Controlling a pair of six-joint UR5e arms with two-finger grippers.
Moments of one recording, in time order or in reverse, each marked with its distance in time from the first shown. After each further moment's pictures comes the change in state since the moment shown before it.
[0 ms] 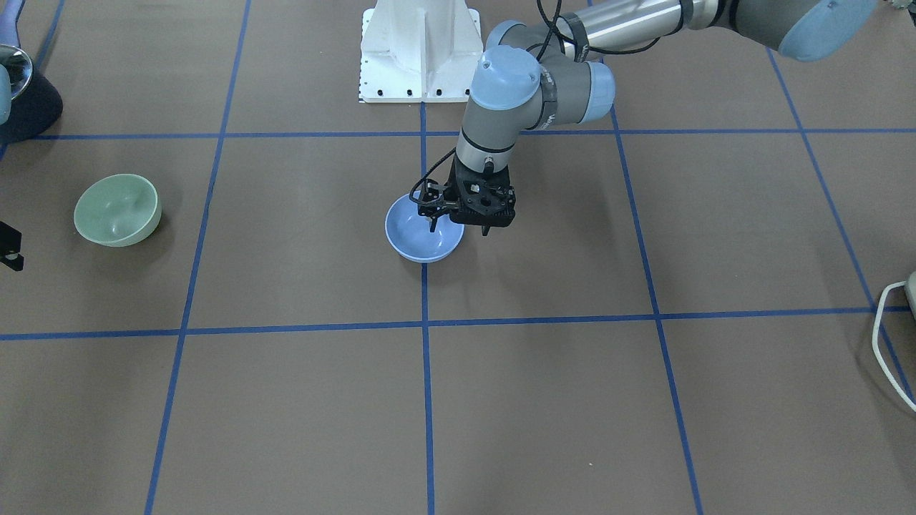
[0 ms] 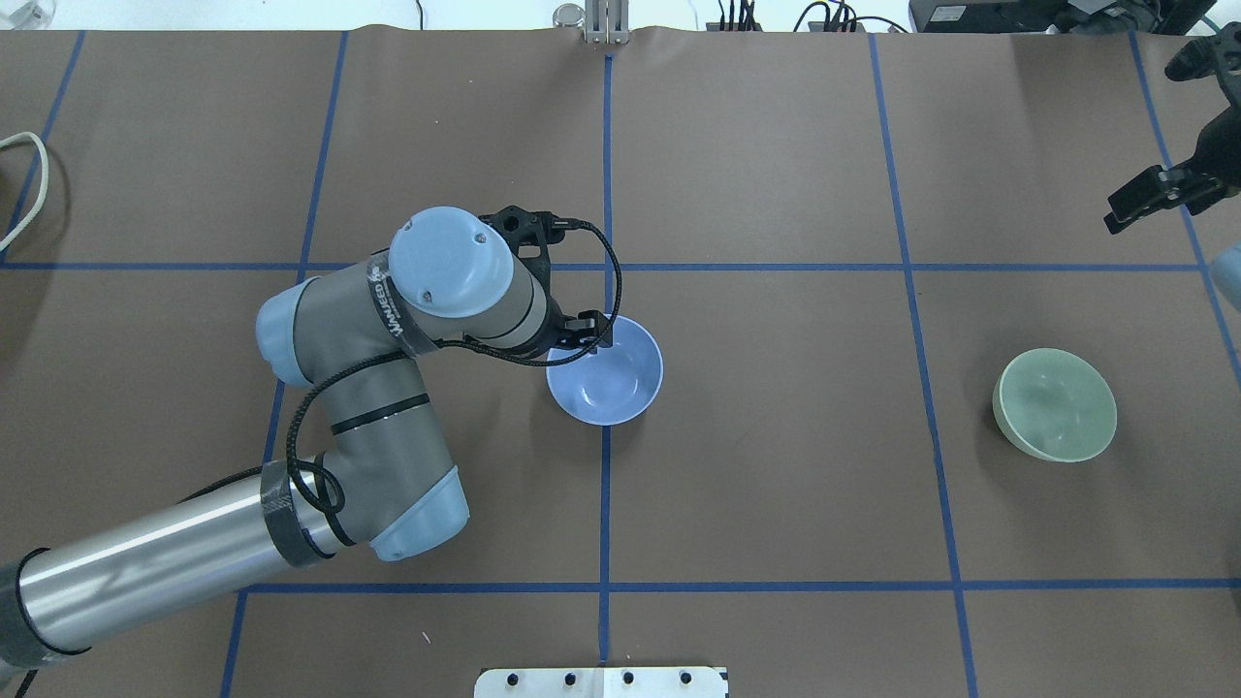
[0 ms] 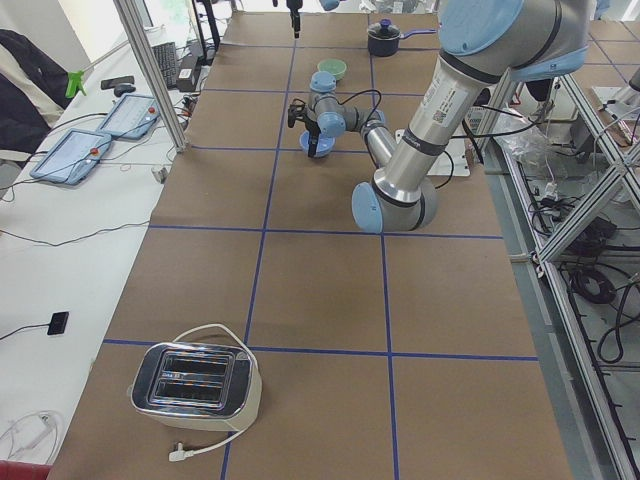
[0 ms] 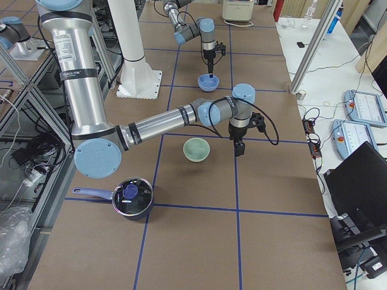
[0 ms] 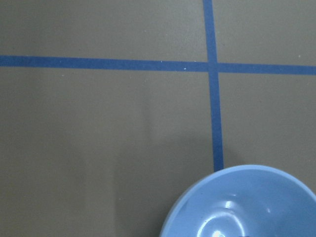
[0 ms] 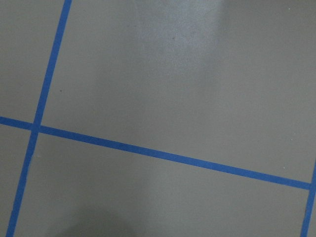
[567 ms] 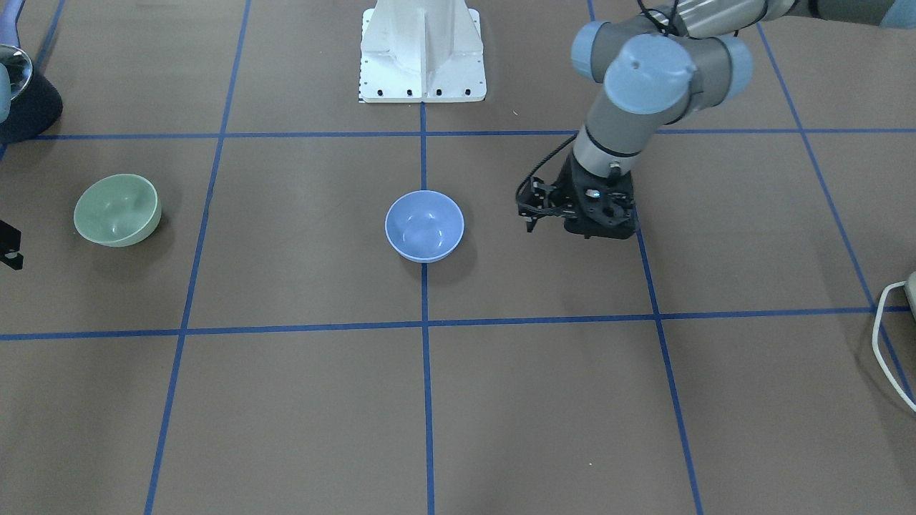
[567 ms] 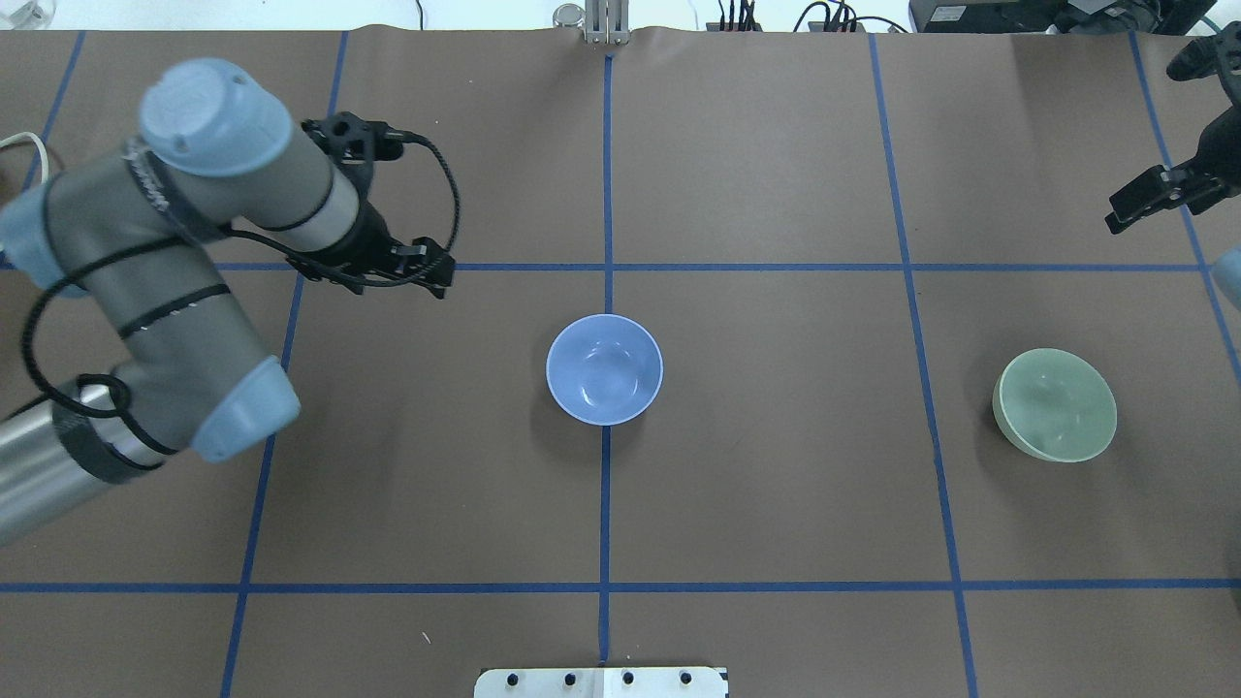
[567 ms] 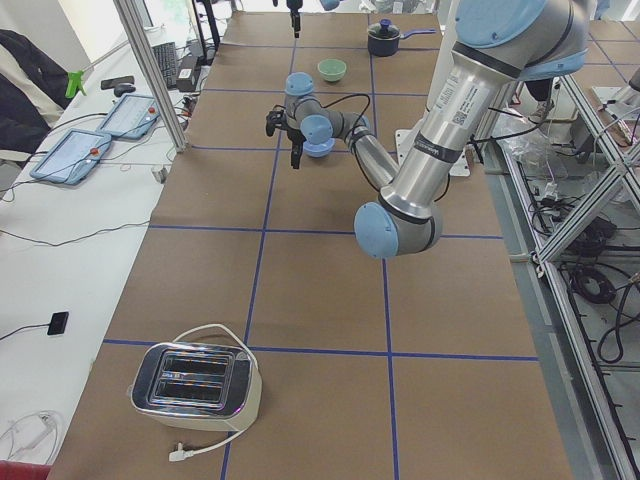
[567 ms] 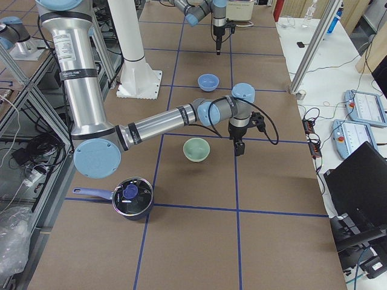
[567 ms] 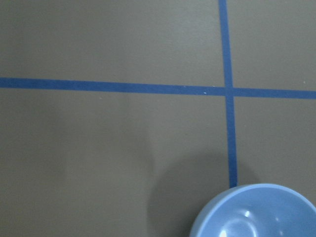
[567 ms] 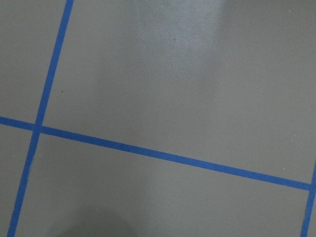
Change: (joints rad) left arm -0.269 0.237 -0.195 0.150 -0.244 0.373; right arm 0.001 -0.007 0.014 0.000 -0.001 -0.002
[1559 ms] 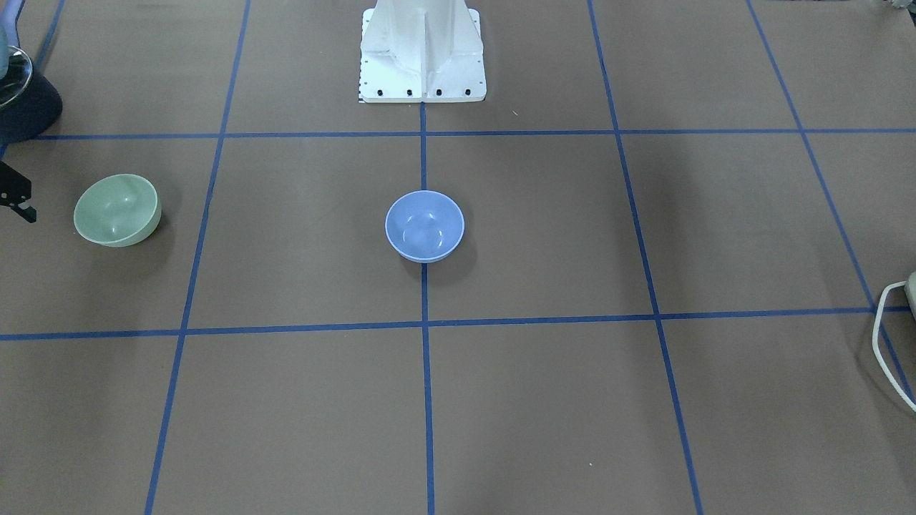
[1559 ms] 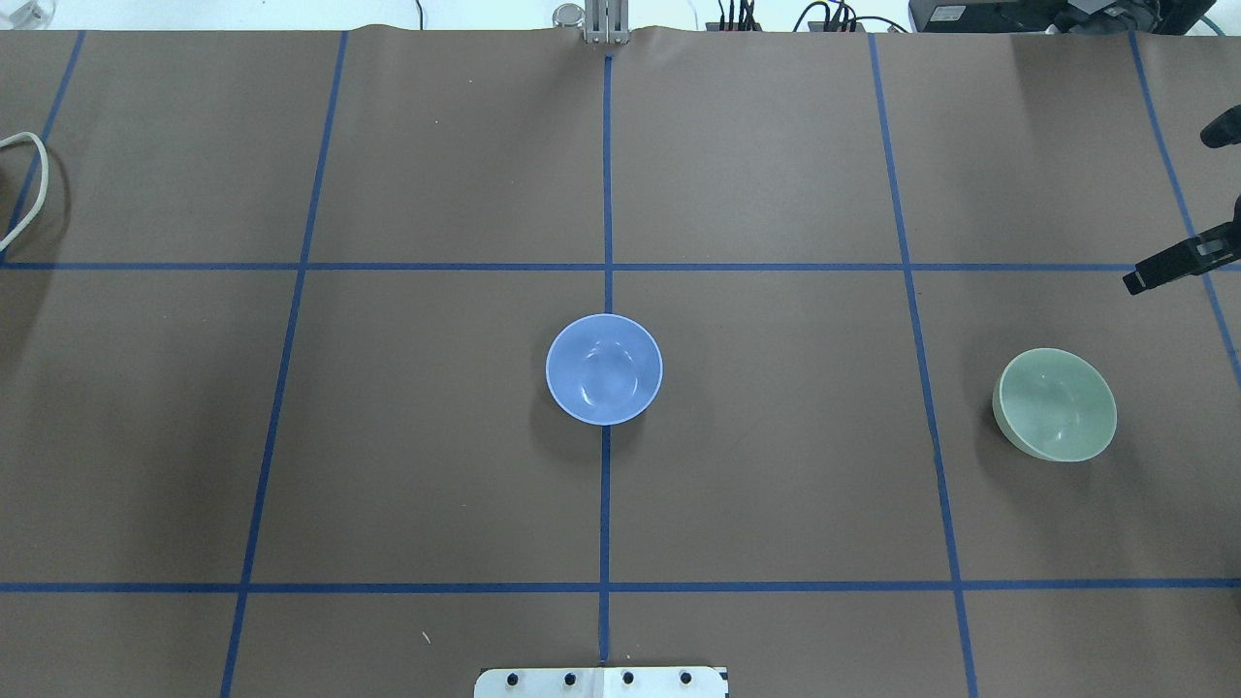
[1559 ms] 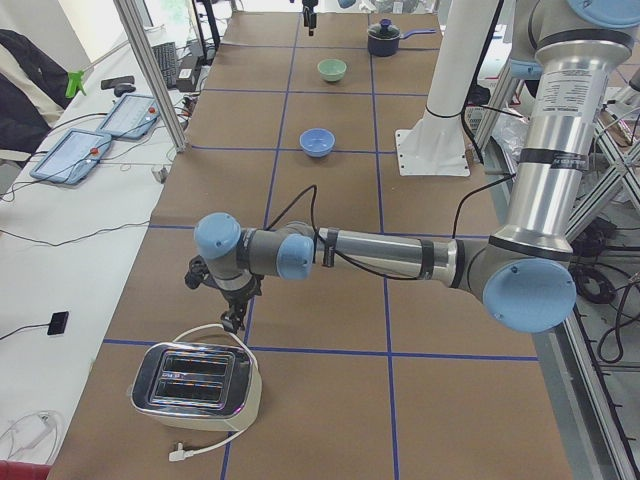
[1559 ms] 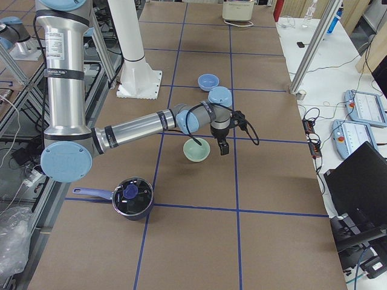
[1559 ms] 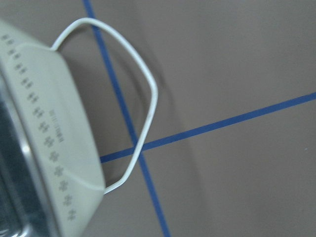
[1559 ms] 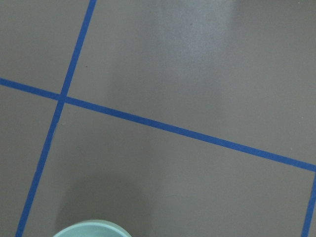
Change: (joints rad) left arm -0.745 0.346 0.299 0.086 -0.264 1.090; right arm -0.055 -0.214 0.130 0.226 0.040 0.008
